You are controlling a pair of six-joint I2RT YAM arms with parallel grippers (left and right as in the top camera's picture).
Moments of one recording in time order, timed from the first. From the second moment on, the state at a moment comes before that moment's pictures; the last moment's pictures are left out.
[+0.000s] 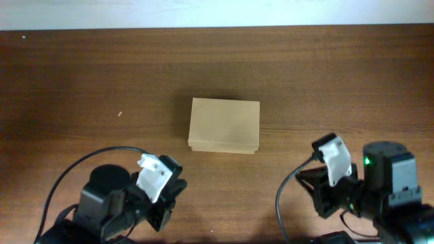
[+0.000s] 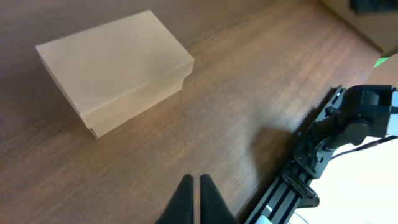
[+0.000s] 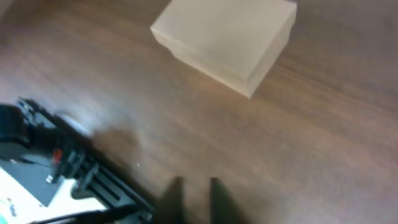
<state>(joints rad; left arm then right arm) -0.47 0.65 0.98 -1.03 0.39 0.00 0.20 0.78 1.18 -1.33 -0.43 -0.08</state>
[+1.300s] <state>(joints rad) -0.31 0.58 0.92 -0.89 0.24 0.09 0.20 0.77 1.16 -1.34 -0.42 -0.09</state>
